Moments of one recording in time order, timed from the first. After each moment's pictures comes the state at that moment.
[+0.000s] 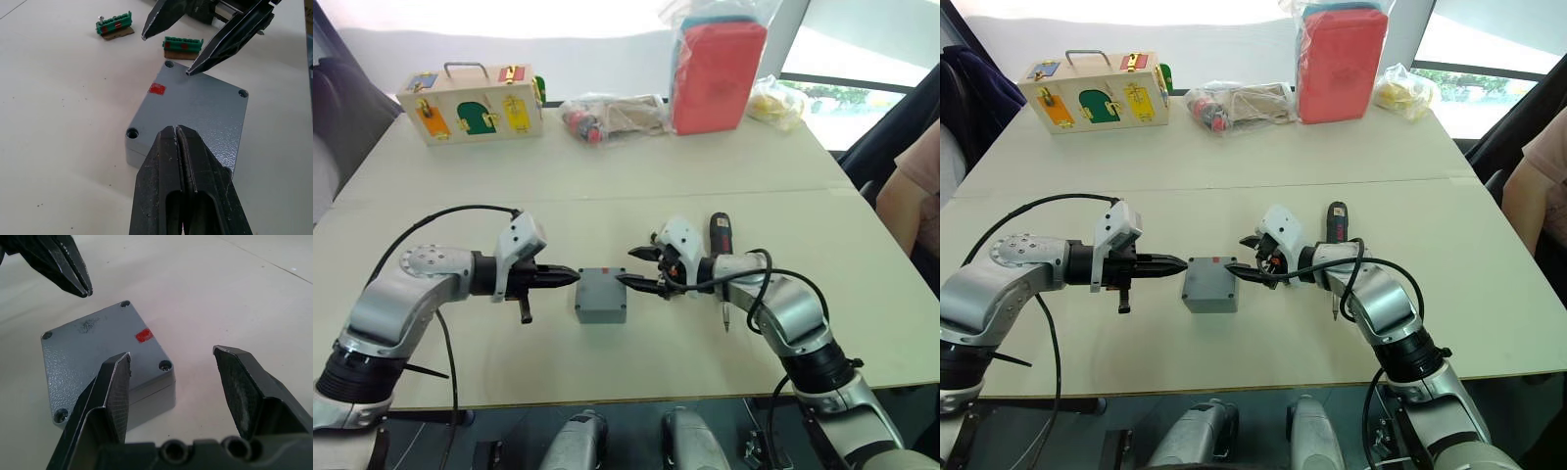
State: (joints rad) left arm -0.41 0.84 -0.04 -0.28 -0.52 0.74 -1.05; right arm -0.52 -0.43 0.24 -0.25 0.31 0.74 0.77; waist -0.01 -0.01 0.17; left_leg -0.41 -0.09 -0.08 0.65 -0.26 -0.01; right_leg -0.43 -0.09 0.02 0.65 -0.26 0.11
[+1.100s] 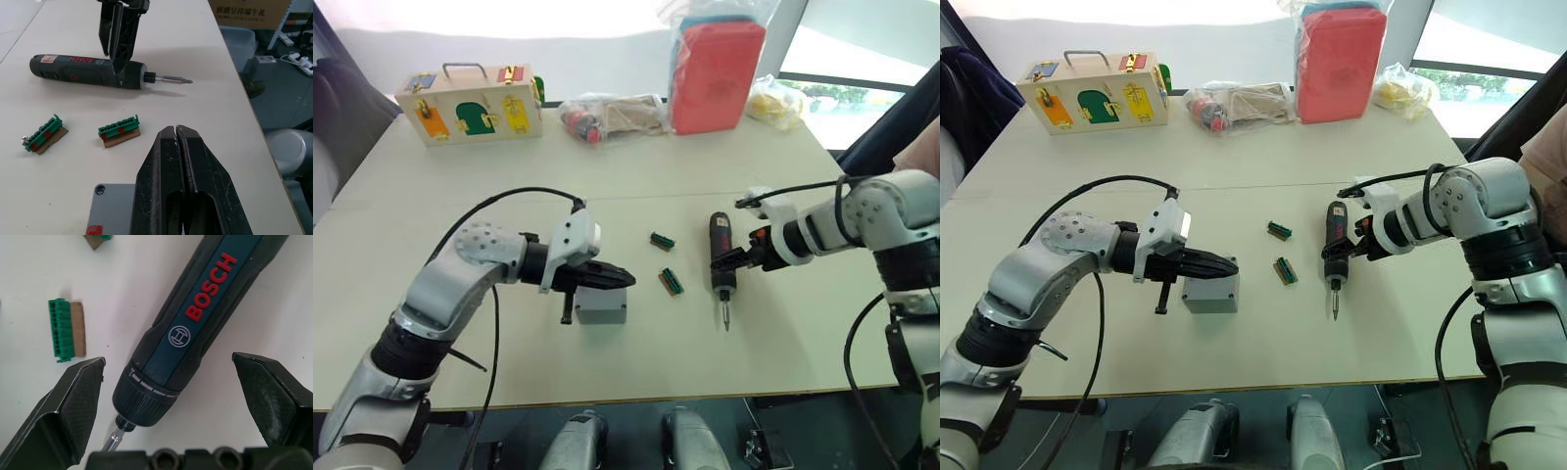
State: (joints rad) left arm -0.57 0.71 -0.22 -0.34 -0.48 0.59 -1.15; right arm -1.02 -0.84 0.28 0.27 0.94 1.61 0.28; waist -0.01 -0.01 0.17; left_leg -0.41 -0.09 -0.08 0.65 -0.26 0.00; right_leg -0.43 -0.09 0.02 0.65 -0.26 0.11
